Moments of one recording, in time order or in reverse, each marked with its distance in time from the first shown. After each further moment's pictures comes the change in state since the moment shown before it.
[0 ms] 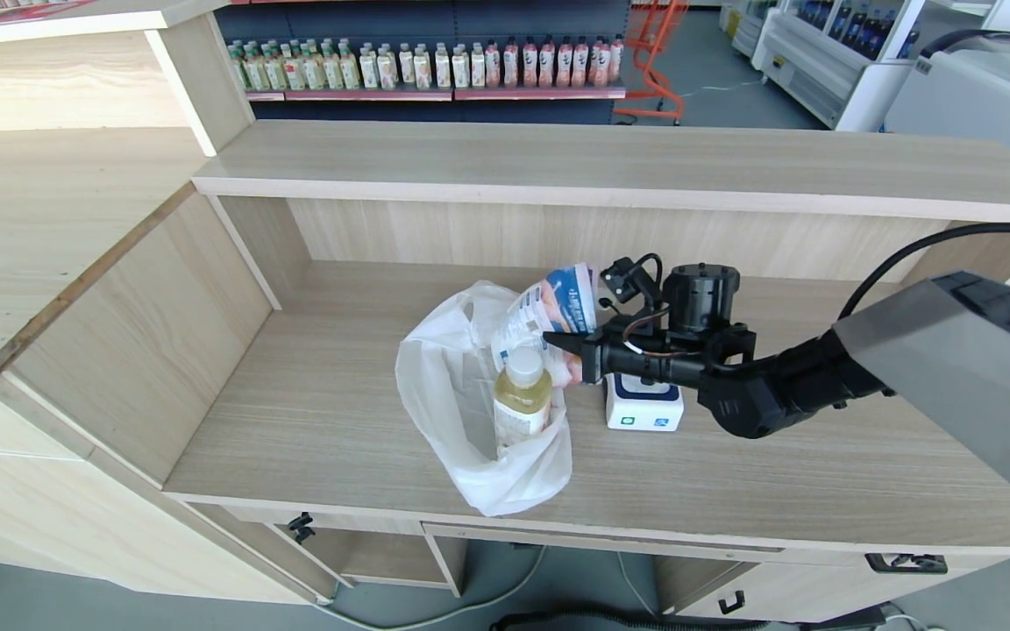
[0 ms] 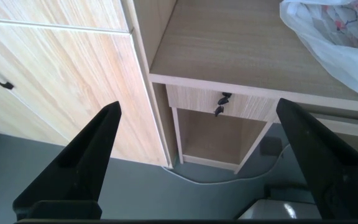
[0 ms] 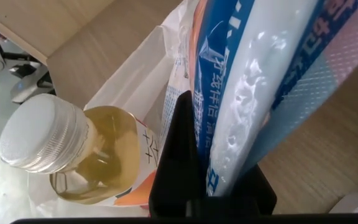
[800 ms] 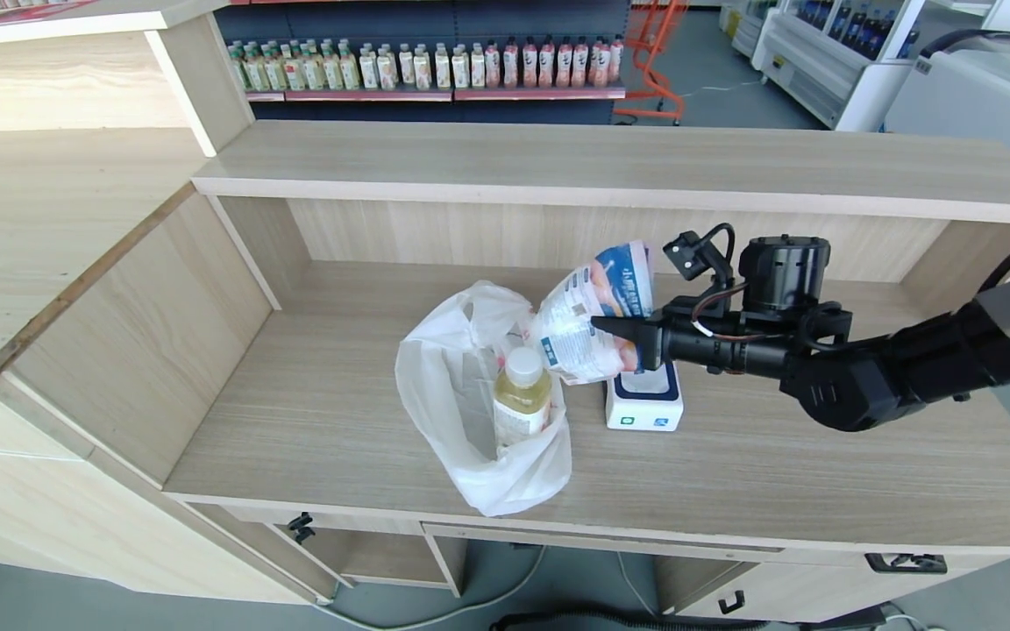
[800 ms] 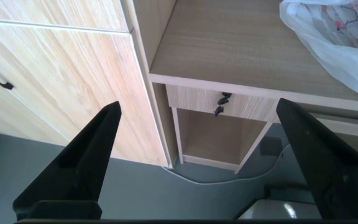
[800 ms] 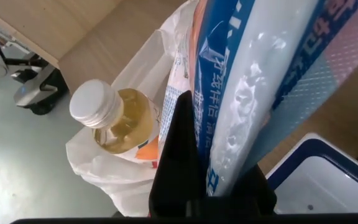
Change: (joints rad) left arm 0.000 0.000 0.000 0.000 0.000 0.000; right arm -0.079 -0.214 0.181 0.057 0.031 0.004
